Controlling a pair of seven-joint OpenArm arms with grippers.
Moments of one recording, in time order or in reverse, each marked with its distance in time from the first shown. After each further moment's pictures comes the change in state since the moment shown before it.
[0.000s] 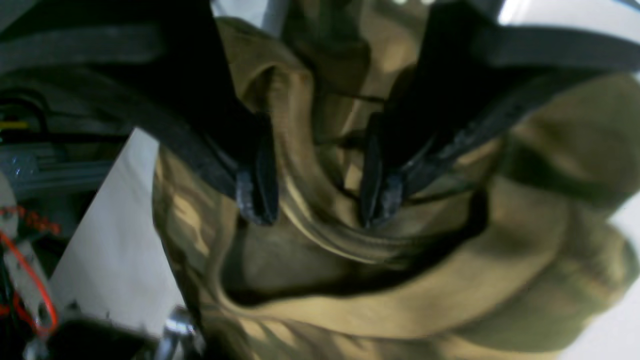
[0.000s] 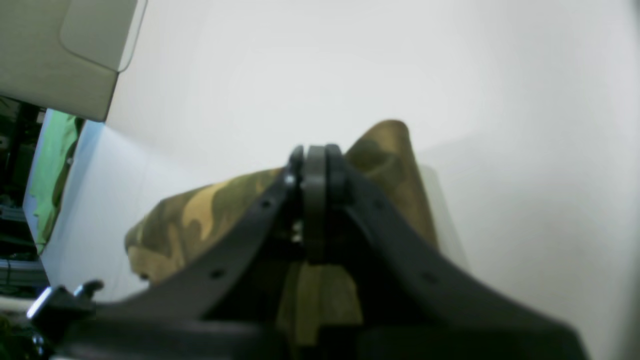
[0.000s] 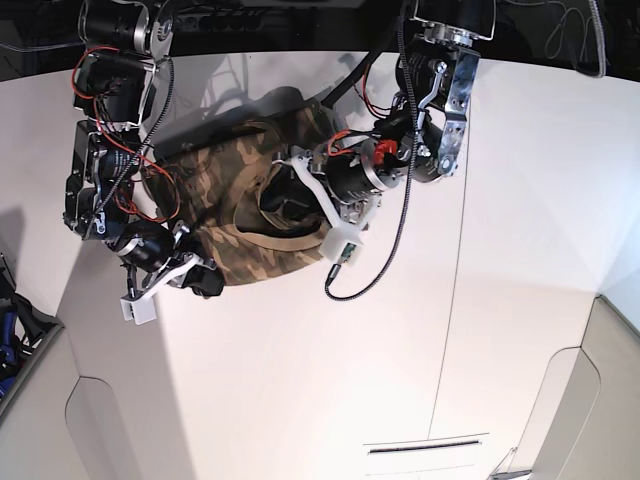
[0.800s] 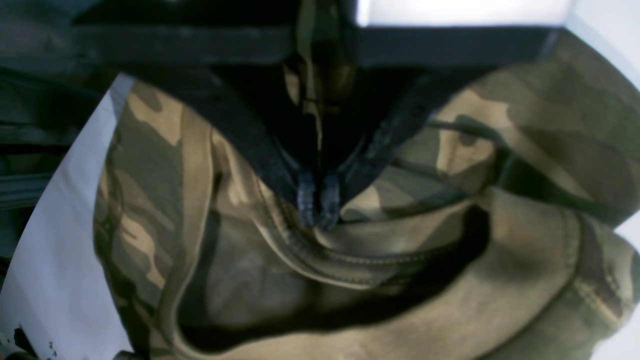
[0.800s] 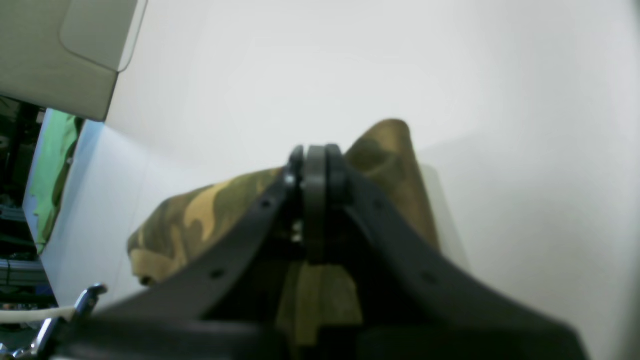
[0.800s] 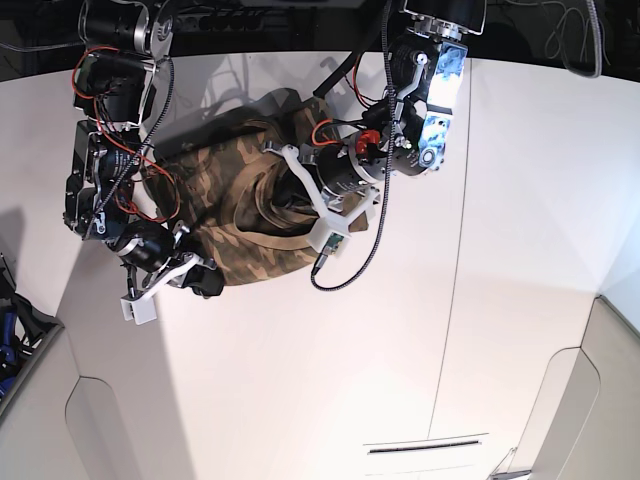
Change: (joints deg) left arm 0.9 1.4 0.9 -0.2 8.6 1.3 -1.9; right arm 0.0 0.0 0.0 0.0 0.0 0.0 0.0
